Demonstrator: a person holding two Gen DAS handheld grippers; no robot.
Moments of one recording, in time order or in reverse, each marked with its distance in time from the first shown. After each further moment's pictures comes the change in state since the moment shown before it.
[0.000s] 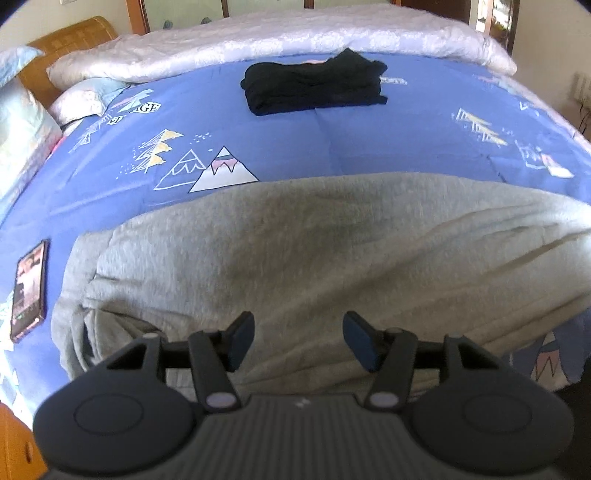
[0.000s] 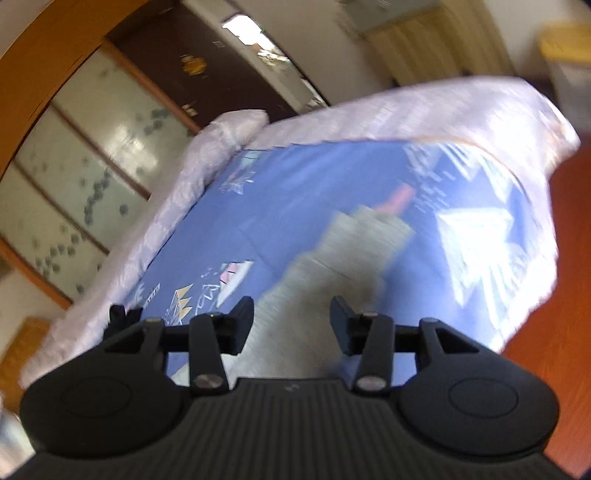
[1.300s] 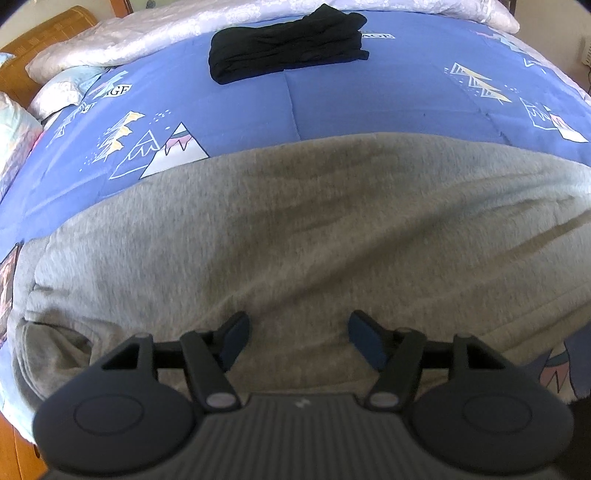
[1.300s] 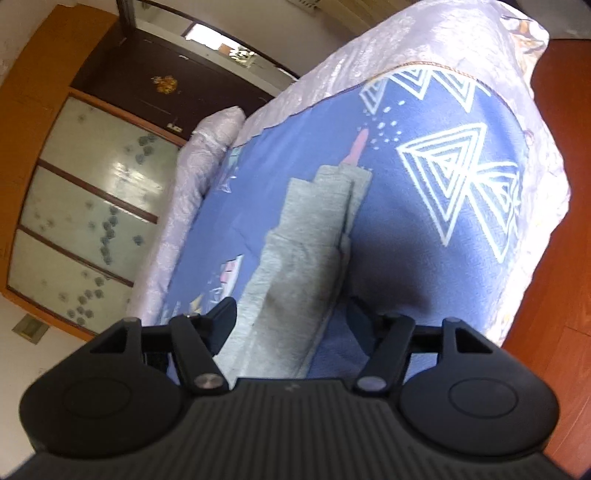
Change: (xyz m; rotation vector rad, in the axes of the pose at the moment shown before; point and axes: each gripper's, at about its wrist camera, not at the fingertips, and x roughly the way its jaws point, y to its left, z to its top) left arm 0.042 -0.046 0.013 0.038 0.113 0.024; right arm -0.003 -0.027 -0.015 0.214 0.040 0.090
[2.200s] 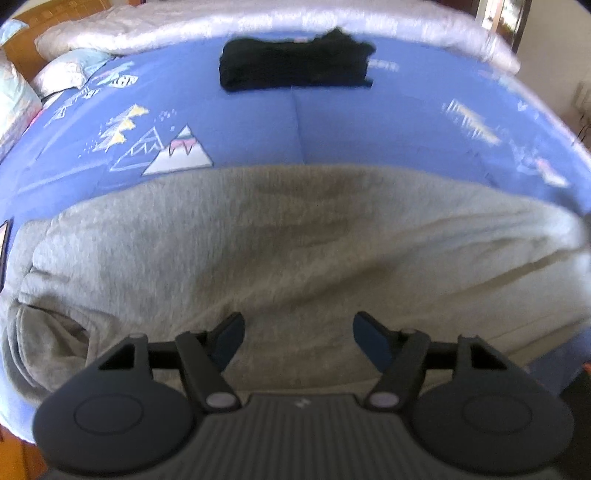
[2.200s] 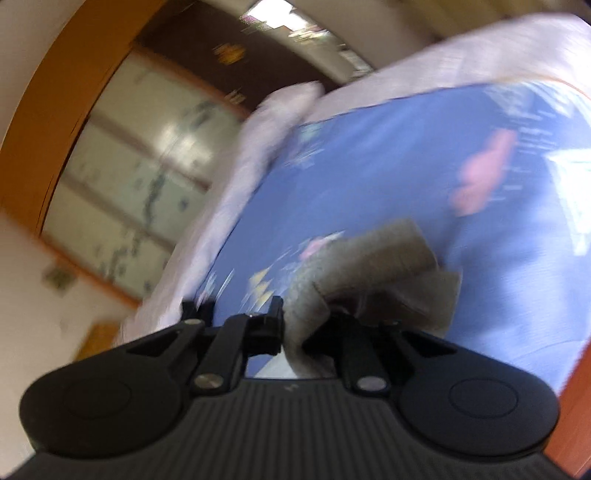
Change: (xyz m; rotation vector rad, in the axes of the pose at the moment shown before) left arm -0.025 0.019 -0.002 -0.104 -0.070 -0.114; right arm 0.010 0.114 -0.048 -0.289 0.096 0.157
